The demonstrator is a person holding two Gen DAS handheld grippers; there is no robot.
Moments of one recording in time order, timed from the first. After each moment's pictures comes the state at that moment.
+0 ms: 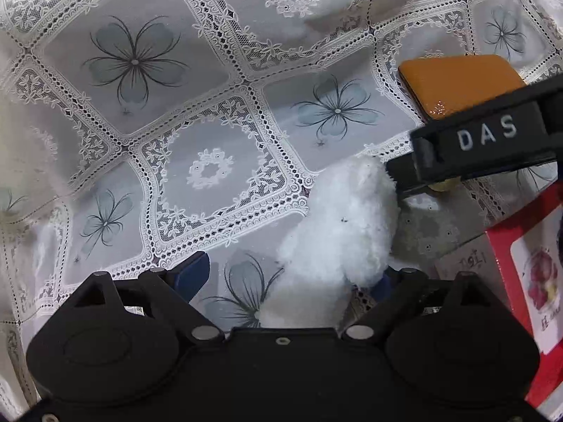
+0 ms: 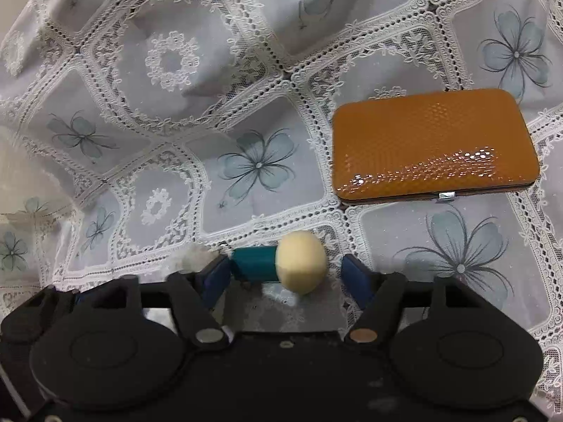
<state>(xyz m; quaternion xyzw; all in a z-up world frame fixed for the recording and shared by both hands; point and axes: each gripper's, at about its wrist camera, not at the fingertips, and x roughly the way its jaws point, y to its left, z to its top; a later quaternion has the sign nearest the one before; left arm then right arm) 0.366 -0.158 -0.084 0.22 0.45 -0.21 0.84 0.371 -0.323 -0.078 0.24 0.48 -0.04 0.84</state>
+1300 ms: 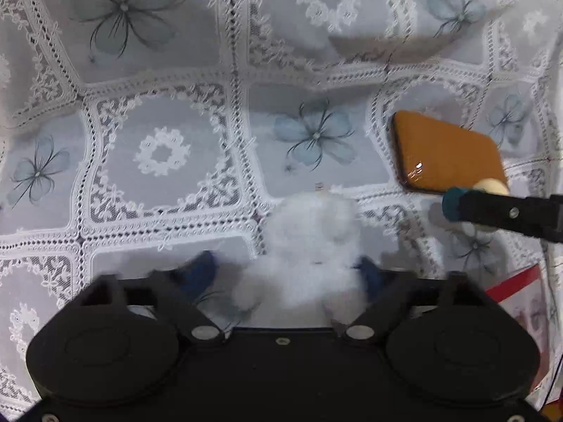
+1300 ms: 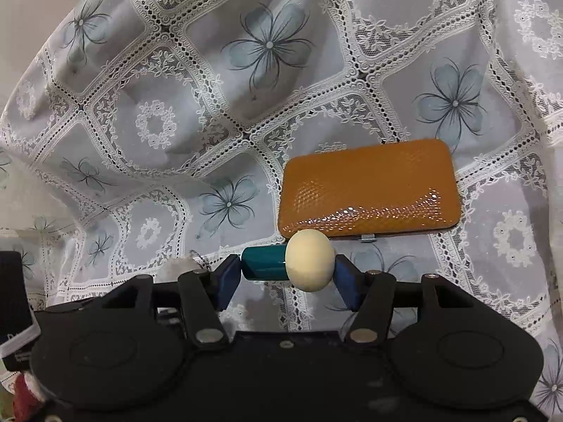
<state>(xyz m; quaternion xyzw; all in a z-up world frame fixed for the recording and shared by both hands) 0.403 -0.160 -0.086 0.04 0.54 -0.24 0.81 0.340 -0.379 -0.033 0.23 0.45 -0.06 0.86</state>
